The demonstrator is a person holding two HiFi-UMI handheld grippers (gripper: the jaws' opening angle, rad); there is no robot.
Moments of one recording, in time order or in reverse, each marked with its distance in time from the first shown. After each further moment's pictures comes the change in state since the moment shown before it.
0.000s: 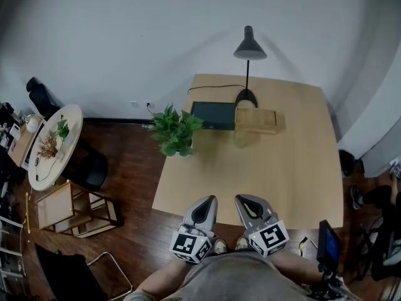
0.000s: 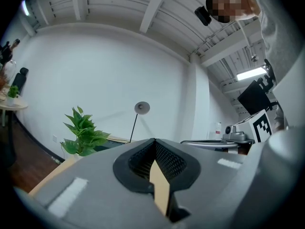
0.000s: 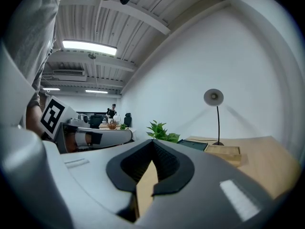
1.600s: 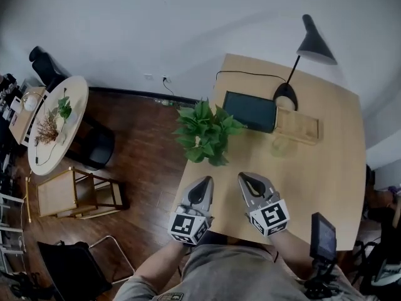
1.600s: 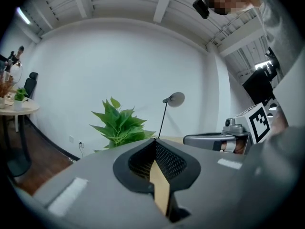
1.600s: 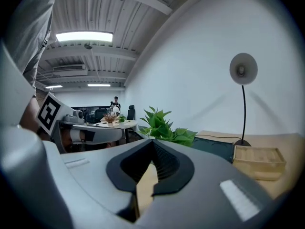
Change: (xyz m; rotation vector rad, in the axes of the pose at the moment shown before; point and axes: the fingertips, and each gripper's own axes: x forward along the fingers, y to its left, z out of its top) left arm 0.048 0.207 -0.016 0.003 0.079 0.139; right arm 0.209 -0.024 -0.032 0.003 0.103 0.072
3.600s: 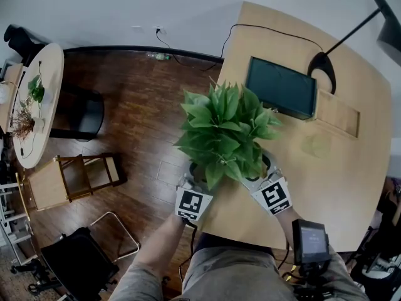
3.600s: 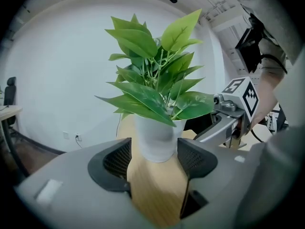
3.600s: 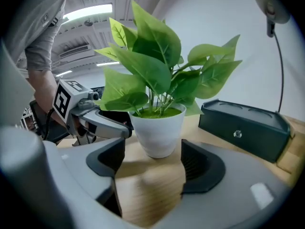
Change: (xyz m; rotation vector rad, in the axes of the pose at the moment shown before) left arm 0.093 0.120 -0.140 0.180 0.217 -0.096; right arm 0.146 -0.024 -0.146 -0.077 0.279 0.182
